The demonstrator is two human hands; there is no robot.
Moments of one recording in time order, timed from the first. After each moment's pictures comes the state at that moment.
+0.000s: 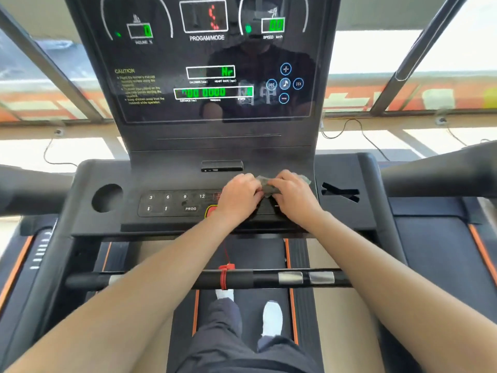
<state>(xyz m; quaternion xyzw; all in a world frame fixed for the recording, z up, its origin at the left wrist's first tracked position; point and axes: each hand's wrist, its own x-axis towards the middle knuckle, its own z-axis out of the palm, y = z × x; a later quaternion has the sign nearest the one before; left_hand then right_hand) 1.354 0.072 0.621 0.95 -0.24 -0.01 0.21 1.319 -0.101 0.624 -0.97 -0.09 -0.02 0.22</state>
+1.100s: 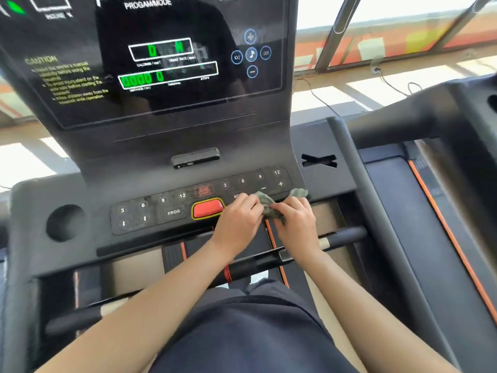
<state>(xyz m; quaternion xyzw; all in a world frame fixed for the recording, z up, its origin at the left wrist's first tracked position) 1.302 0.092 0.582 0.86 -0.45 0.06 0.24 1.216 -0.057 0.591 -0.95 0.15 -0.13 0.23</state>
